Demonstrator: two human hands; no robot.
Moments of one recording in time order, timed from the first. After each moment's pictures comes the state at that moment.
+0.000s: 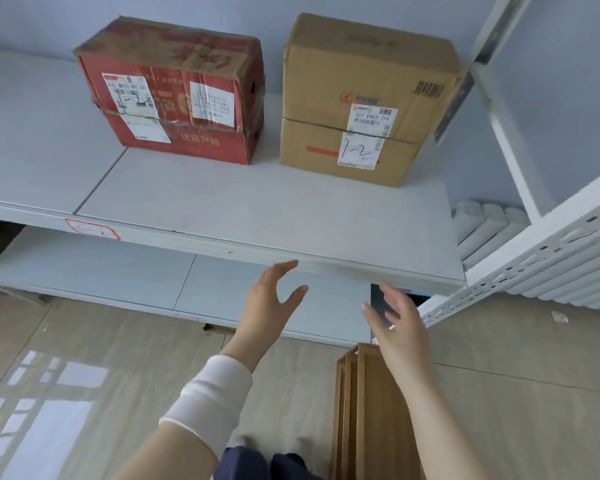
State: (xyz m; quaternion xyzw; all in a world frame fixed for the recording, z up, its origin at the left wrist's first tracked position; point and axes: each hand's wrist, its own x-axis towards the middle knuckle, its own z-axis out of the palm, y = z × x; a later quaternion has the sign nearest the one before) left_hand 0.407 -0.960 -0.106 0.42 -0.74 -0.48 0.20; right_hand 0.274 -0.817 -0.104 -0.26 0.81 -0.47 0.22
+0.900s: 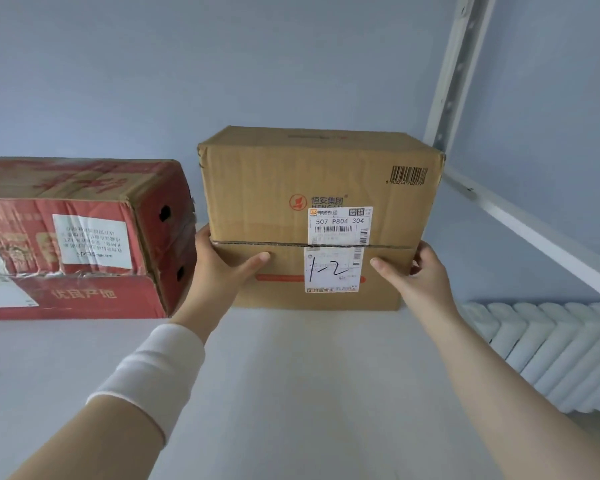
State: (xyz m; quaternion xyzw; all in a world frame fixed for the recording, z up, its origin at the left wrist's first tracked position) left_hand 0.215 -1.197 -0.097 0.30 -0.67 -0.53 0.43; right_hand 0.024 -1.017 -0.114 -0.27 0.72 -0.63 0.05
